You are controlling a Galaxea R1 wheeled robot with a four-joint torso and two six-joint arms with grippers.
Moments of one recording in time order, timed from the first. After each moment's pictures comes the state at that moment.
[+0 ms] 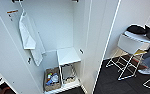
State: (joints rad) left arm 1.47 3.06 -2.67 1.38 -0.08 -1.26; right arm -1.51 3.10 -2.73 0.33 0.11 -0.26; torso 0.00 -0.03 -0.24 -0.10
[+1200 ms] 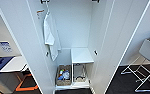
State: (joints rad) left arm 1.47 3.06 -2.67 1.38 -0.08 -1.26; right arm -1.51 3.10 -2.73 0.33 0.11 -0.26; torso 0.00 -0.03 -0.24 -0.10
